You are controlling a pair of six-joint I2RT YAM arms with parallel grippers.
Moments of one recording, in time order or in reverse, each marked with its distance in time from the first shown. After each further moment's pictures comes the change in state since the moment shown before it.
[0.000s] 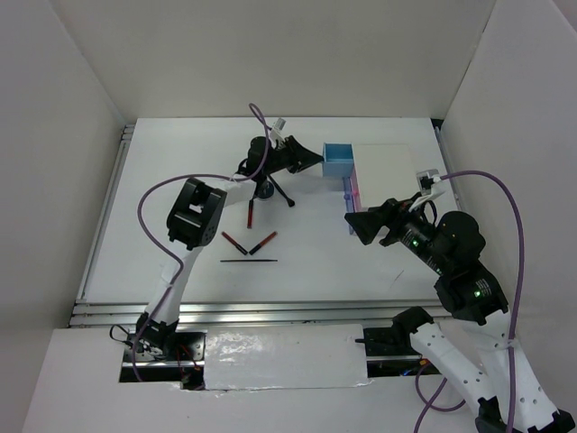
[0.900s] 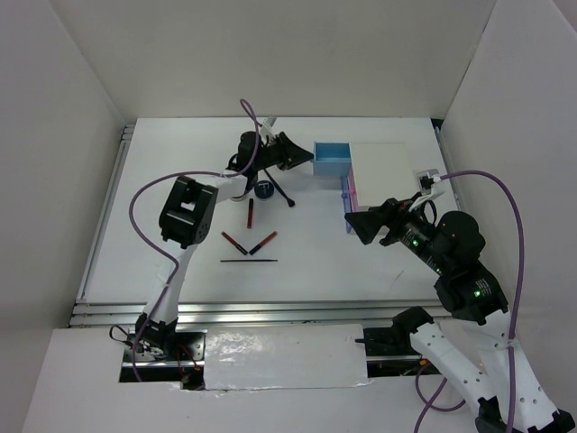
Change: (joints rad) left arm 0.061 -0.039 -0.021 -0.074 0.055 0.049; right arm 0.000 0.002 0.000 0.000 0.003 0.000
